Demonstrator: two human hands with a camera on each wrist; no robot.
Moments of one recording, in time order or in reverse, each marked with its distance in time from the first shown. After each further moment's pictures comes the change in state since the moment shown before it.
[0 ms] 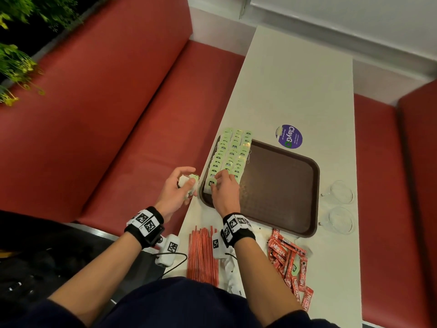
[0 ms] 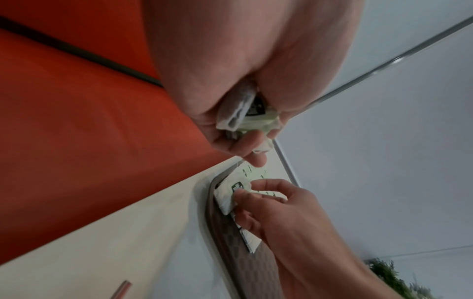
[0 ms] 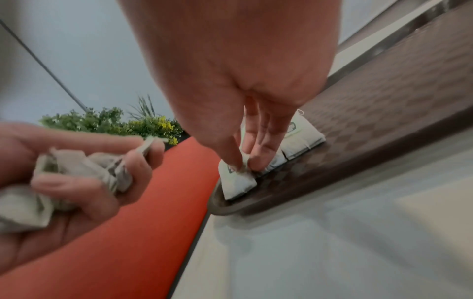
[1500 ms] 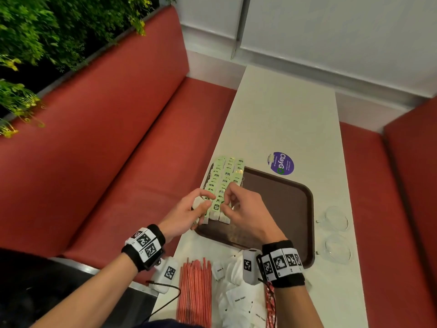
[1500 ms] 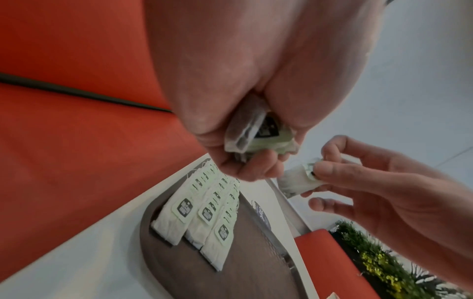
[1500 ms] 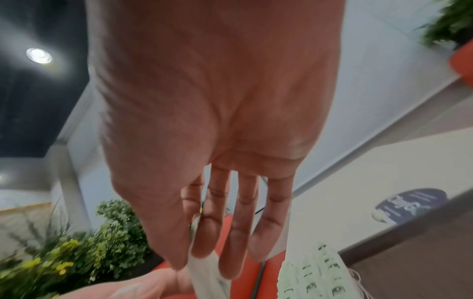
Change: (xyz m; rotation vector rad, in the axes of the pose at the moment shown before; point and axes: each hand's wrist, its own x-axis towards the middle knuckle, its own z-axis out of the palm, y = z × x) left_hand 0.008 0.038 0.028 0.225 -0.345 0.124; right_hand -0.009 -0.026 -0.149 0.040 -0.193 -0.366
